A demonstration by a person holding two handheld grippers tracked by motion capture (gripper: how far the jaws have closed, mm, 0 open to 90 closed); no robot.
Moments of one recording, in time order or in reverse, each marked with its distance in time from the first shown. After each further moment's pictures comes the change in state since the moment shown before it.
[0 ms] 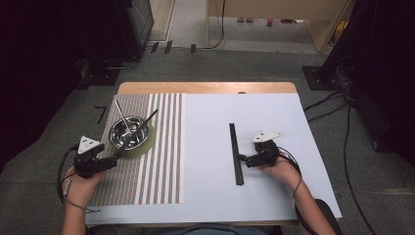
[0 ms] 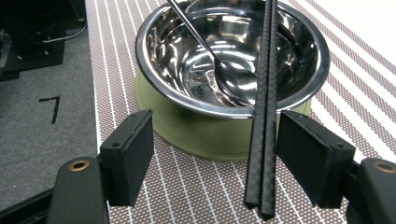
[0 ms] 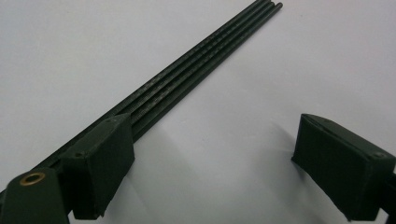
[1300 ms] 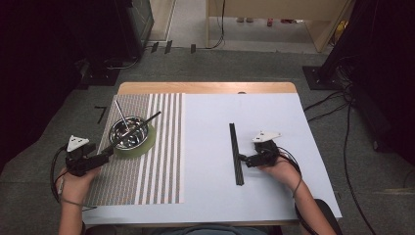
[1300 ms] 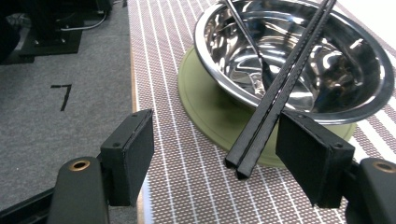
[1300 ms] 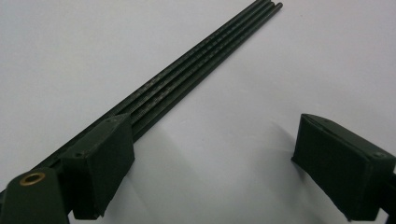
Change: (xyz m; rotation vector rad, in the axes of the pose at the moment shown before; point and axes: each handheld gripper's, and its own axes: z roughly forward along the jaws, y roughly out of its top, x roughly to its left) left arm 0.028 -0.006 0.003 -0.023 0.045 -0.101; right arm 0.000 0.000 0.000 0.000 -0.001 0.002
